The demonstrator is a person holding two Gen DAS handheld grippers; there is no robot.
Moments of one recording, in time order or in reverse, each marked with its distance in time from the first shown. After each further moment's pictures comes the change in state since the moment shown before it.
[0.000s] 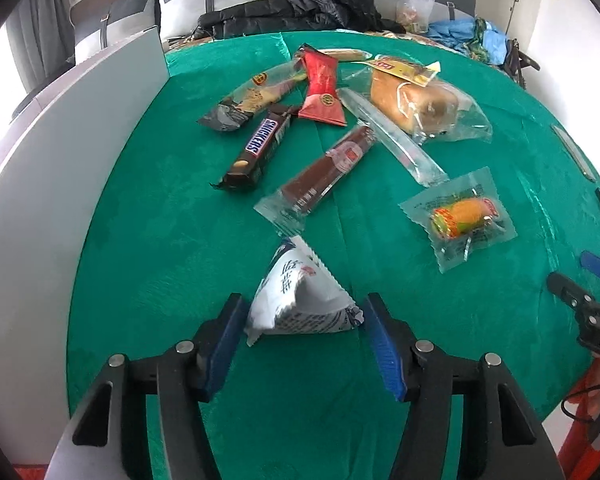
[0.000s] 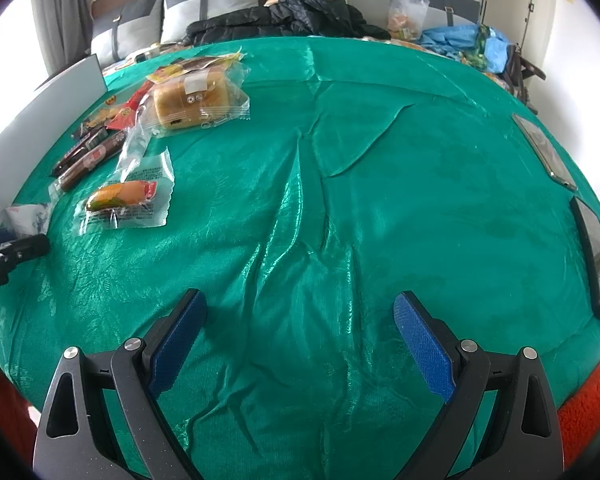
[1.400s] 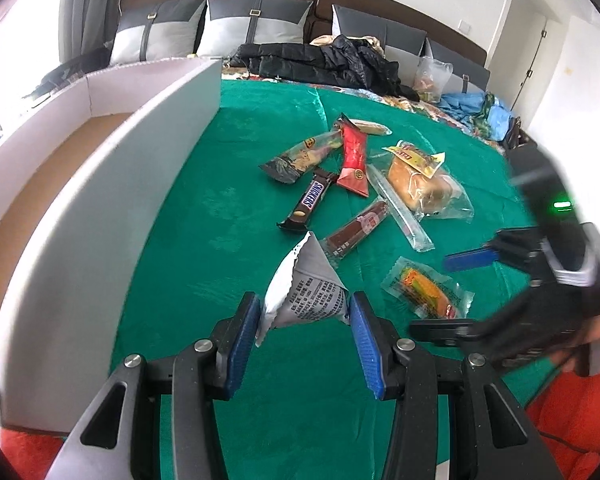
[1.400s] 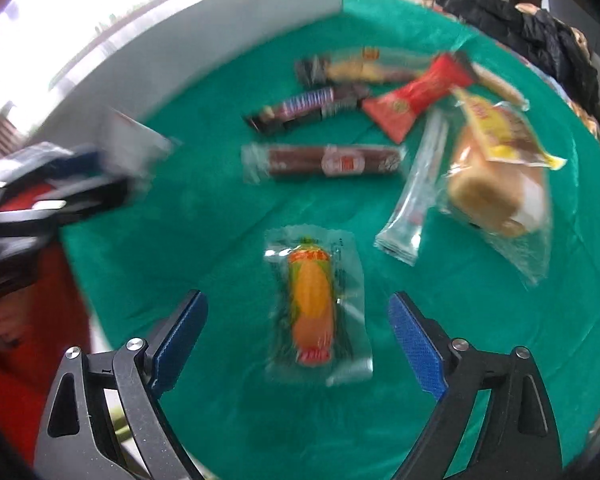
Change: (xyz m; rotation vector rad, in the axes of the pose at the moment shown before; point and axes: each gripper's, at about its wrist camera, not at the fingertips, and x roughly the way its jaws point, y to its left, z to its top) left arm -0.071 0.047 -0.010 -0.178 -0.168 -0.061; right arm 0.045 0.162 0.101 -0.643 0.301 0.399
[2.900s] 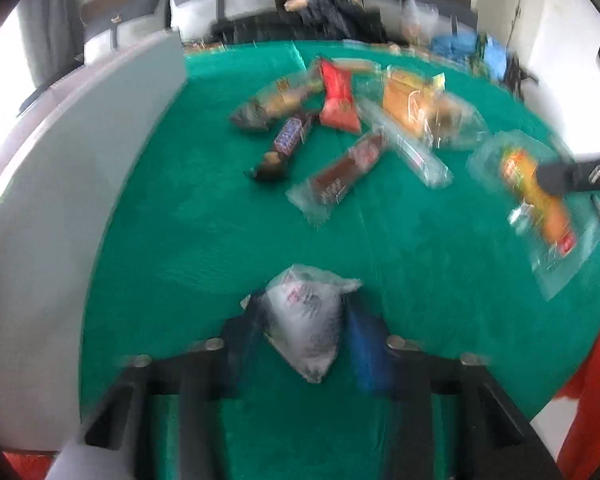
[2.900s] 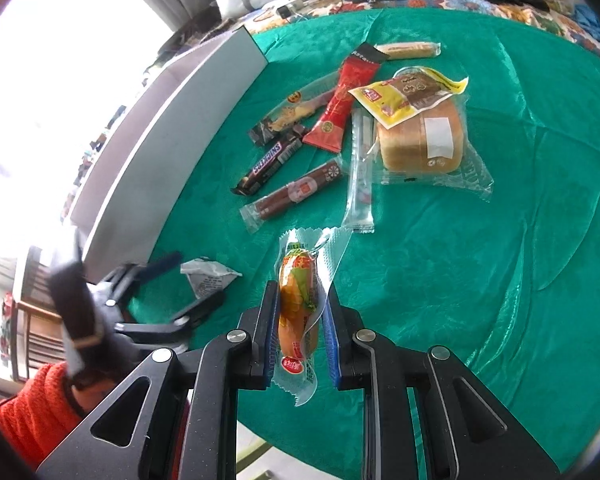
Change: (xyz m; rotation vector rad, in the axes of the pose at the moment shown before) left arm 0.055 -0.025 -0.018 0.149 0.113 0.058; right arm -0.083 -0.038 -0.060 0.439 -0.201 0.212
